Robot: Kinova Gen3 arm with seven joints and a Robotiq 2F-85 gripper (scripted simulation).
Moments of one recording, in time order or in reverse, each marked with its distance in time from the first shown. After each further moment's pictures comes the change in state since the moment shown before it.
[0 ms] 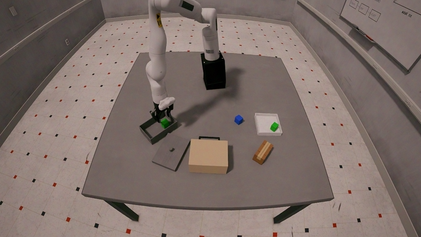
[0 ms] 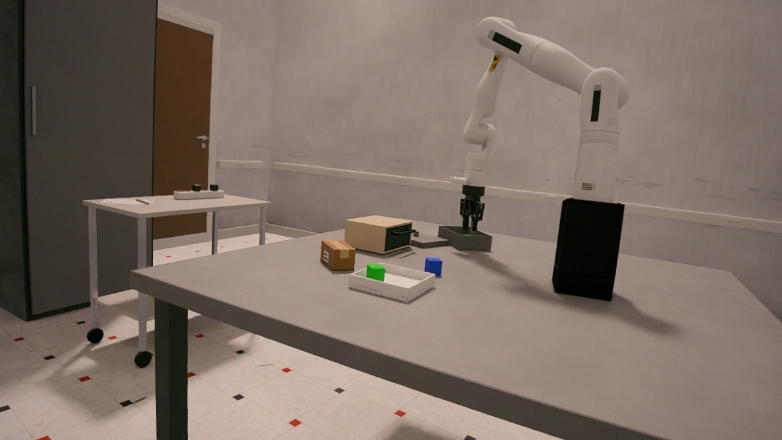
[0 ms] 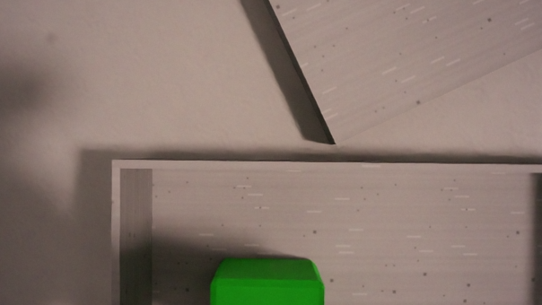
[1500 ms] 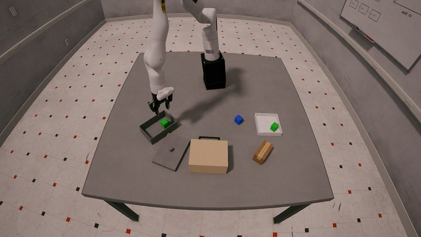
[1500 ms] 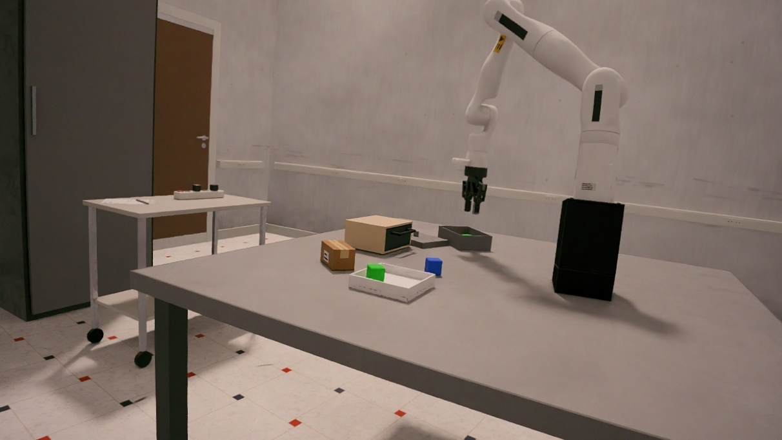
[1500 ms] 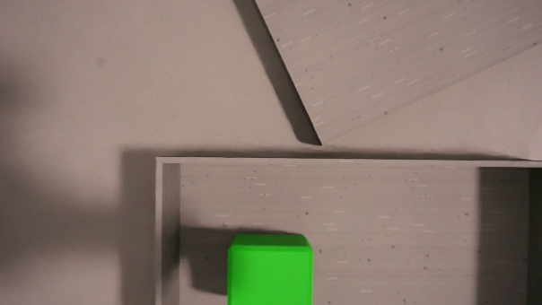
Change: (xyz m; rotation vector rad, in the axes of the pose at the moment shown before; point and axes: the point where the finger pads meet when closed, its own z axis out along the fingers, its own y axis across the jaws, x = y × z) arm 0.000 -0.001 -0.061 0.001 -0.001 0.000
